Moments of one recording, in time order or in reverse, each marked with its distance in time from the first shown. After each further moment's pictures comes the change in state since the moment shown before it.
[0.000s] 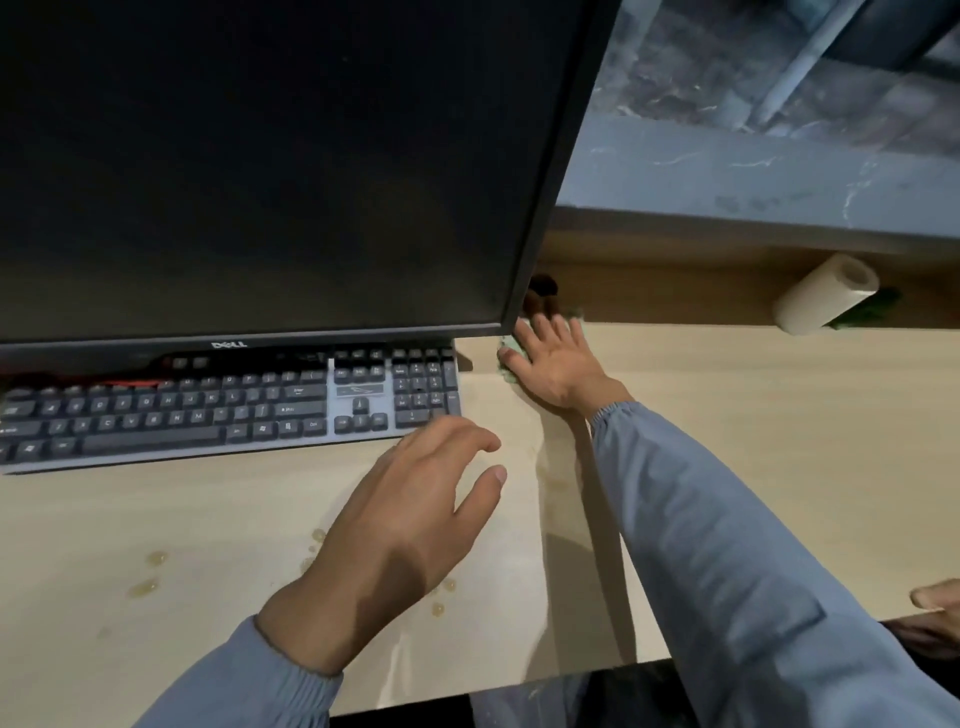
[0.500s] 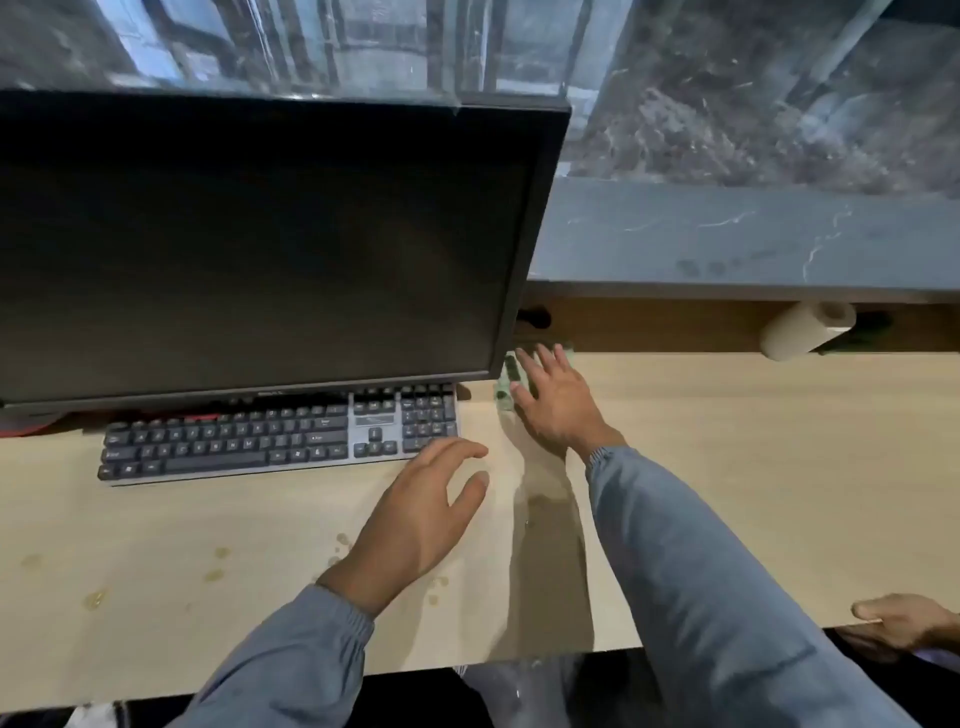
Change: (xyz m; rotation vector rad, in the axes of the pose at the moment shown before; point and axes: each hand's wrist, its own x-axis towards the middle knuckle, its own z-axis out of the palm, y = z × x) left_hand 0.019 0.021 -0.006 -0.232 -0.012 -0.172; right_hand -0.035 0.007 -0.024 0.271 0.060 0.001
